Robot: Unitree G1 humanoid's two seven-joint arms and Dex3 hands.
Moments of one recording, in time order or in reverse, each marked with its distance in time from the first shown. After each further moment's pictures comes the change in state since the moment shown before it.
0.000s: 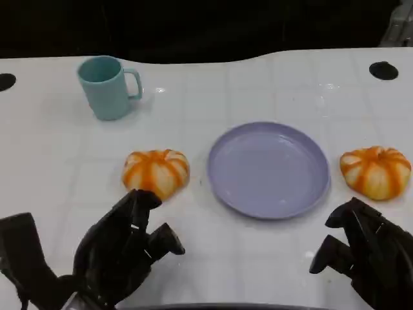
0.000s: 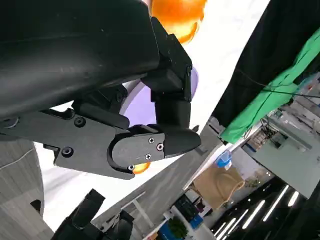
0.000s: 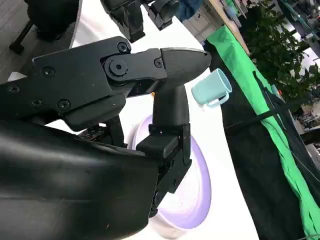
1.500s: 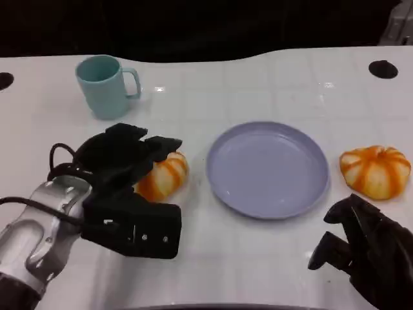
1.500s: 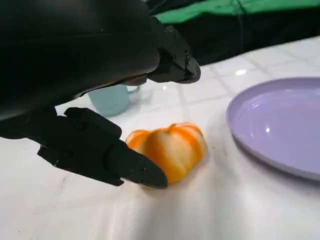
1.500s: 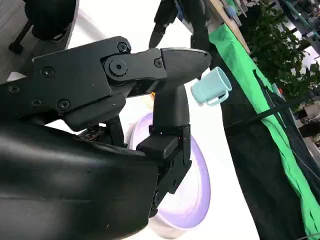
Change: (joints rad) left arm -0.552 0.506 -0.539 0.484 1.487 -0.670 -0.037; right arm -0.020 0.004 -0.005 0.003 0.001 0.018 -0.008
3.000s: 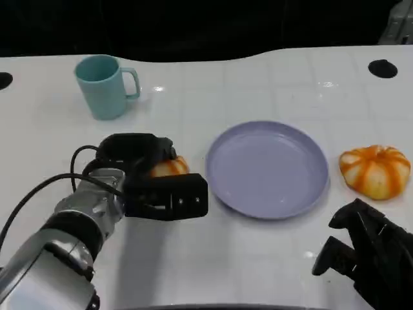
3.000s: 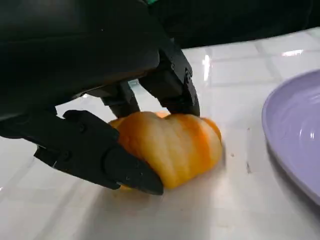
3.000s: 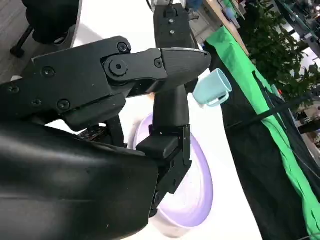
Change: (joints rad) left arm -0.412 -0.286 -0.144 1.001 -0.080 -0.060 0.475; right arm 0.029 -0.003 -0.017 -0.015 0.012 0.000 0.029
